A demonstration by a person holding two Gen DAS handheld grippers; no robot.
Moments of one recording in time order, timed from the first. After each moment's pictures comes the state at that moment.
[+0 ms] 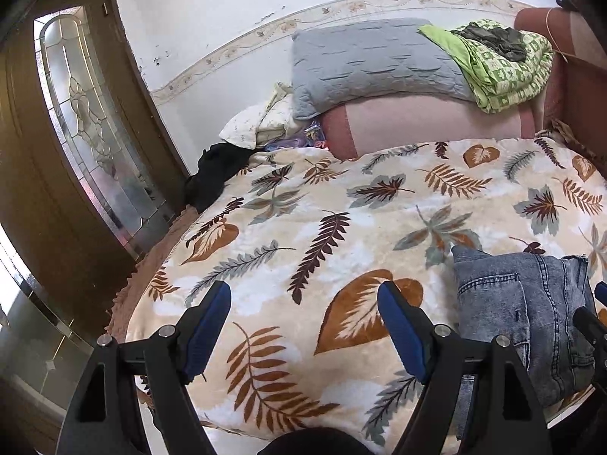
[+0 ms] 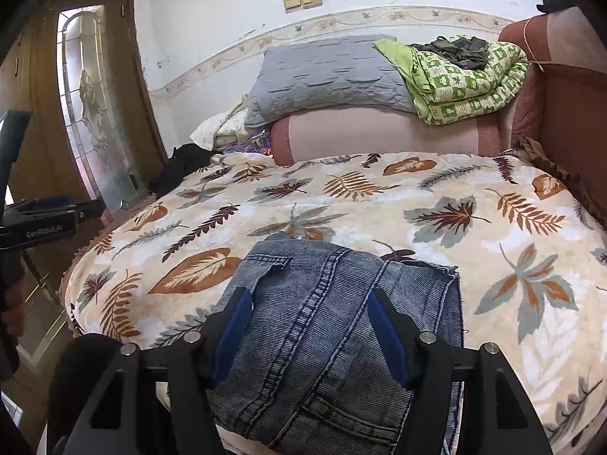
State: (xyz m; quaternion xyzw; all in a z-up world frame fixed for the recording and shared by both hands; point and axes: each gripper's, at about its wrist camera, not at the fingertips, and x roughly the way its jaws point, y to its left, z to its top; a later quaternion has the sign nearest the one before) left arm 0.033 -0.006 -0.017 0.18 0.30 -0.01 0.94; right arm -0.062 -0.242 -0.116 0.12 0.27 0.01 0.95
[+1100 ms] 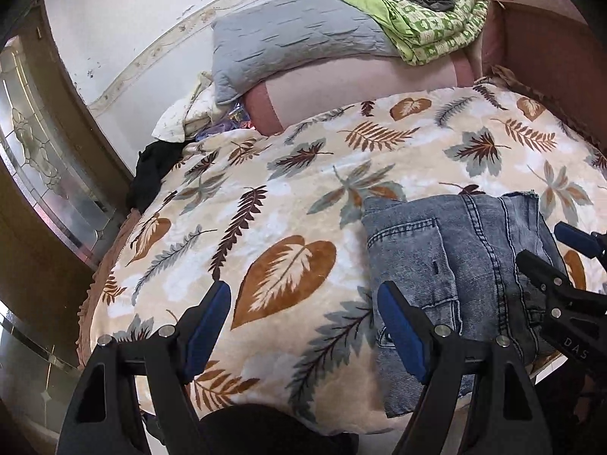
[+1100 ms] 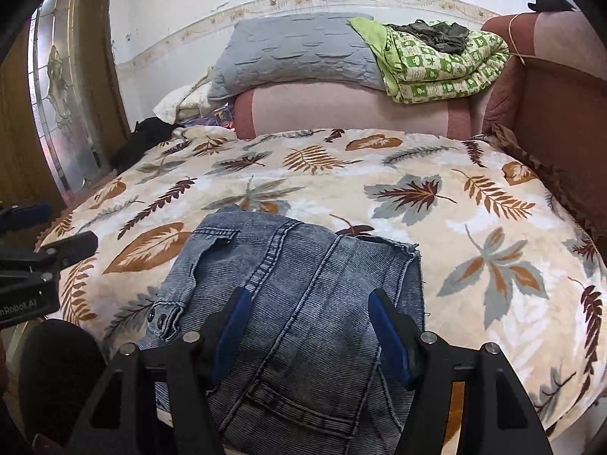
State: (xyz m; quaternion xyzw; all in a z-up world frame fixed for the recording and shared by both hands) left arm 0.007 -0.080 -0.060 0.24 0.35 -0.10 0.90; right arm -0.055 -0.252 -0.128 0.09 0.32 -0.05 0.94
